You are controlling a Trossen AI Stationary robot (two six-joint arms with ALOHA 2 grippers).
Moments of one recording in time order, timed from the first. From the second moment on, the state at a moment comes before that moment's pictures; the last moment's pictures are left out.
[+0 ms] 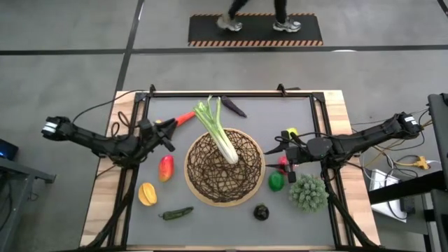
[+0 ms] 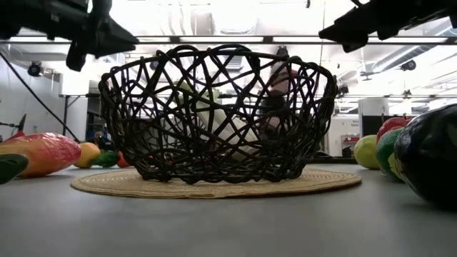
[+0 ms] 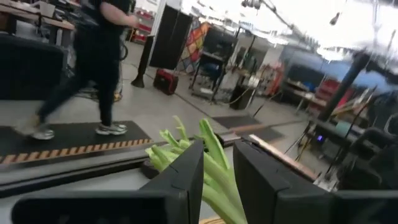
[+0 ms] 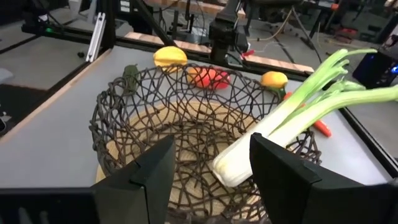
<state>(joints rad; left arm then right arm) -0.26 0.63 0.31 0.42 -1.05 -0.31 0.25 0.86 0.47 0.12 0.16 -0.12</state>
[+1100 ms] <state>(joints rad) 0.64 1.24 0.92 -0.92 -0.06 0.01 0.25 0.86 0.47 0.11 0.16 -0.15</state>
